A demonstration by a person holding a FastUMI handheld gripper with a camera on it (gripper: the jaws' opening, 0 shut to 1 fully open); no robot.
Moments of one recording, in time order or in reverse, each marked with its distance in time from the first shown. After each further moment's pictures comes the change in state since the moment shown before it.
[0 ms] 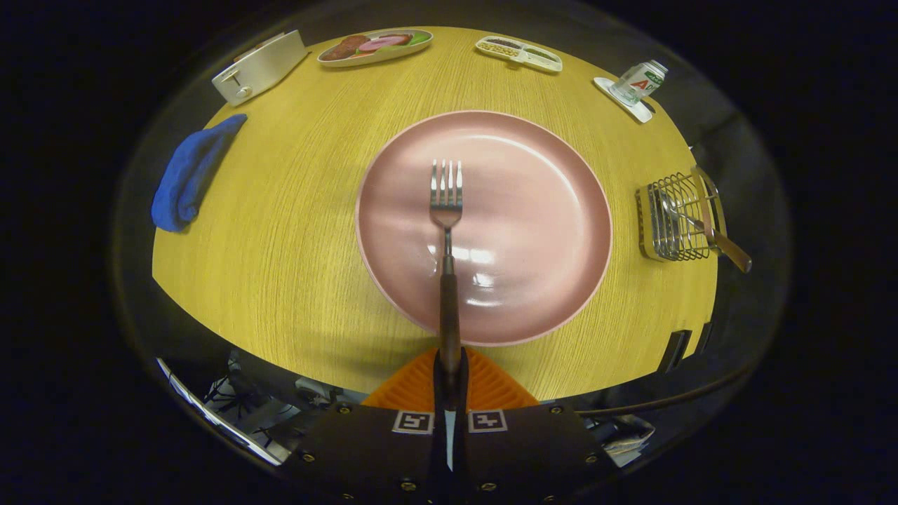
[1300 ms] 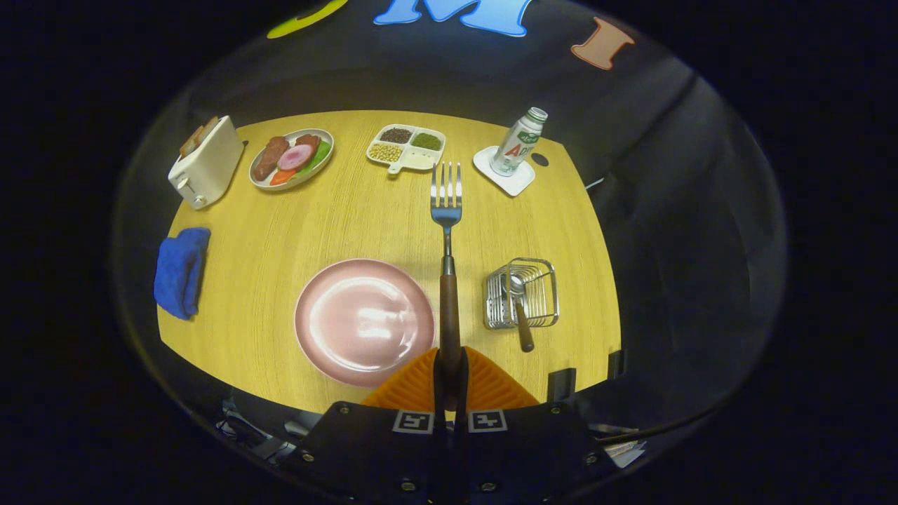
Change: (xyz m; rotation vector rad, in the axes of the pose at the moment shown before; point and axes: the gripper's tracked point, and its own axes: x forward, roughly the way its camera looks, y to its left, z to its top) arm -0.142 -0.150 0.084 0.173 -0.253 -0.175
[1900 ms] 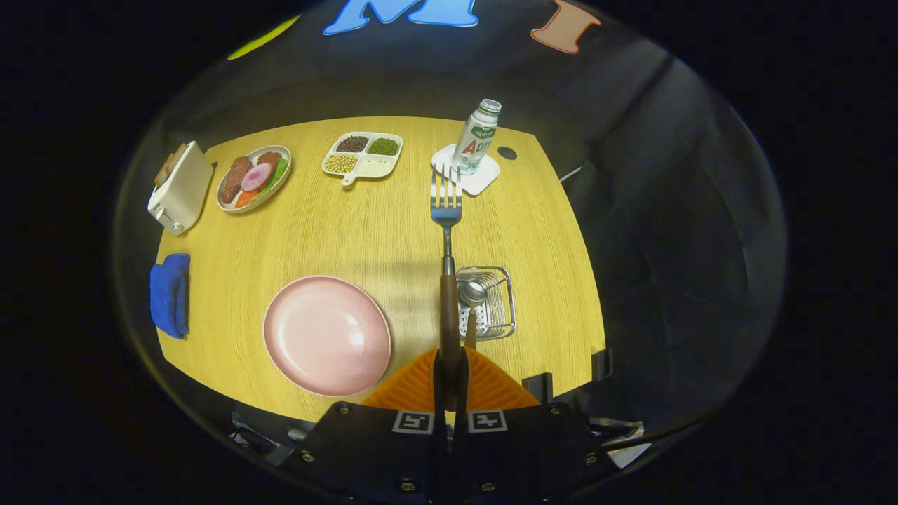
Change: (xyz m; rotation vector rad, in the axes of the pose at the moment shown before) arm 0.013 -0.047 0.008 0.063 0.038 -0.013
